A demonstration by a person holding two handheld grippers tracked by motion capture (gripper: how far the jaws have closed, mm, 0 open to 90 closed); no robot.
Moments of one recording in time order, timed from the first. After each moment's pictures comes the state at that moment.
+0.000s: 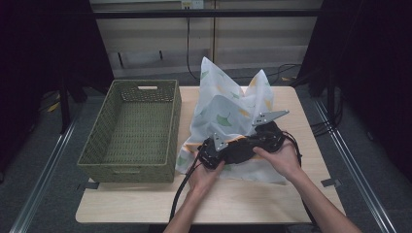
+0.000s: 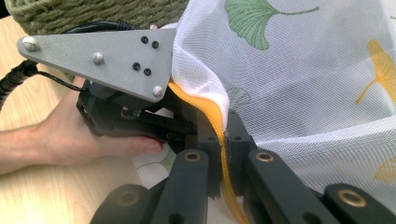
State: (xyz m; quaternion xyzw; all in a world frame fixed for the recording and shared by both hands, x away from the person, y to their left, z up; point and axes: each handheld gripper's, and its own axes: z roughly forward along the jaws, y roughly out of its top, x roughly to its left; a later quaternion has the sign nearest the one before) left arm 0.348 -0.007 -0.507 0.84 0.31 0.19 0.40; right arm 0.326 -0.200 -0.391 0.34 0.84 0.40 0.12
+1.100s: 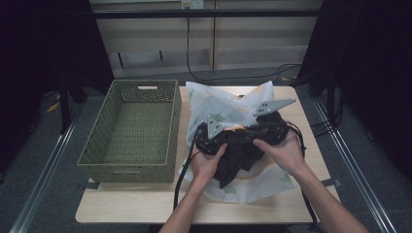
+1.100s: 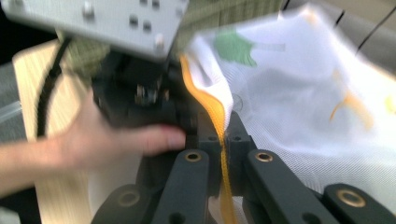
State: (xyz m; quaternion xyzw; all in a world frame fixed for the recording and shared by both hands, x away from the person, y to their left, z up) left arm 0.346 0.003 -0.448 0.78 0.31 0.24 0.50; right arm 0.311 -0.190 -0.340 0.31 0.84 0.42 0.13
